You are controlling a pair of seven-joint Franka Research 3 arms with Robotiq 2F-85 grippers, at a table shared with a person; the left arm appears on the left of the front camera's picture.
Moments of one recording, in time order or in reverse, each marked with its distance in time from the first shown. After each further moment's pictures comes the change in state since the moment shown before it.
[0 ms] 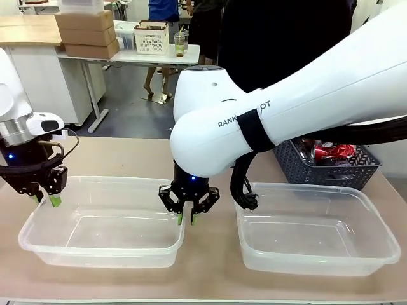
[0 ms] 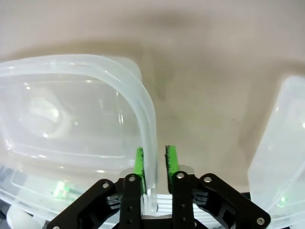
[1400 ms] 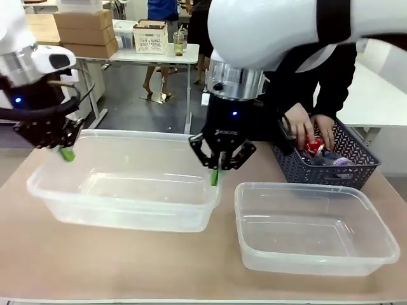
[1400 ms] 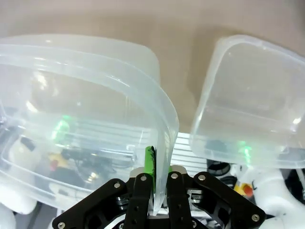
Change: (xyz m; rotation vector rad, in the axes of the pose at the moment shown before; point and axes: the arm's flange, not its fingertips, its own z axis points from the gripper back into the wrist) left arm -0.025 -0.101 0.134 -0.020 -0.198 -0.004; right arm -0.007 -0.067 0.142 0.040 0.112 0.109
